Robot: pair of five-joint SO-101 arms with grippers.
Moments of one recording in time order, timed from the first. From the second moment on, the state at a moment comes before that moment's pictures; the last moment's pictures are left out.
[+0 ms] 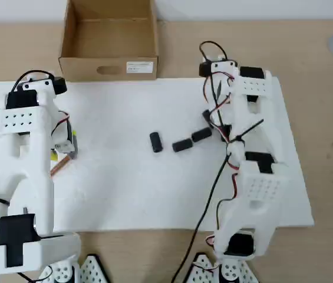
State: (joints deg) left arm -10.8 -7.9 15.1 91.2 -7.0; right arm 1.3 33.0 -15.7 81.4 9.5
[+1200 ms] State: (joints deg) left arm -10.8 -7.9 15.1 91.2 -7.0; right arm 1.6 31.6 -16.0 84.4 10.9
